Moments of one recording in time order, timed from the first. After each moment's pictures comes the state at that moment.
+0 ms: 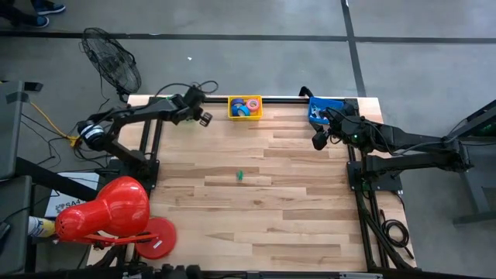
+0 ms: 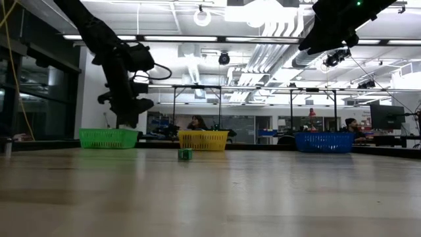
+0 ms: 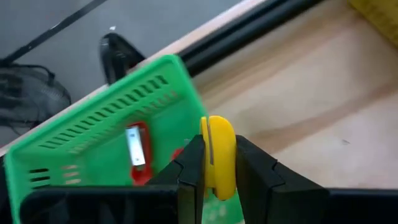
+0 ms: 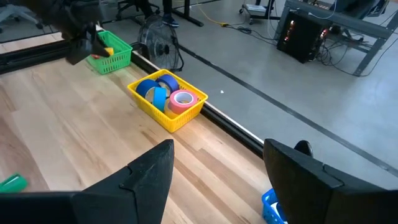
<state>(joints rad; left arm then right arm) 0.76 1.46 0.82 -0.32 -0.38 -0.17 -0.17 0.75 0.73 -0.46 0.60 0.22</state>
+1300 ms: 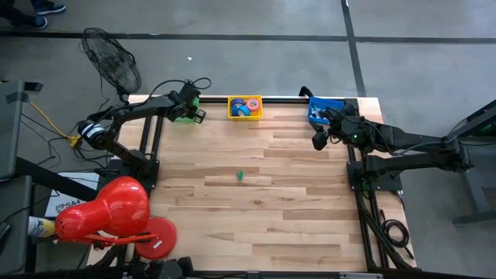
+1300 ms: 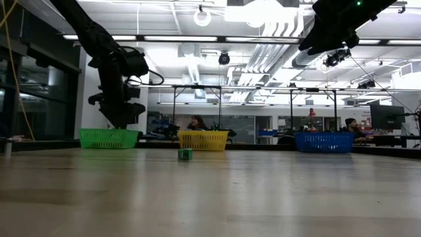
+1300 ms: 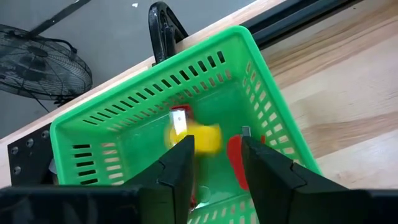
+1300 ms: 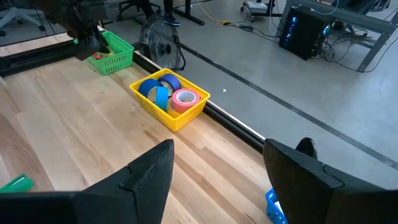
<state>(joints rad) 0.86 1.47 0.82 -0.37 -0.41 -0.16 -0.17 0.75 0.73 -0.46 0.60 0.25</state>
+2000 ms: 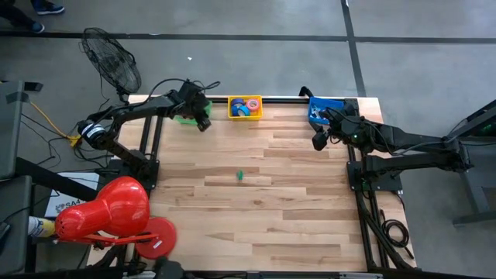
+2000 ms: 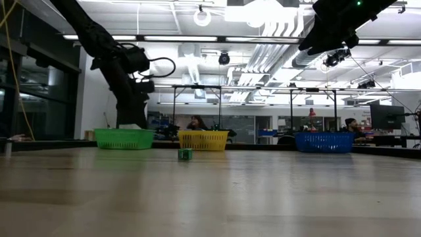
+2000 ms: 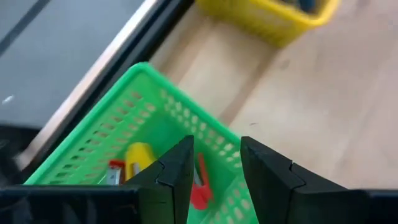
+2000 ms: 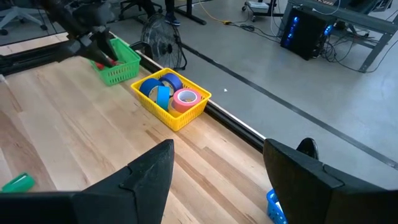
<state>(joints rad) 0.86 1.47 0.82 -0.26 0.07 0.25 -0.17 0.75 0.73 -0.46 0.59 0.24</state>
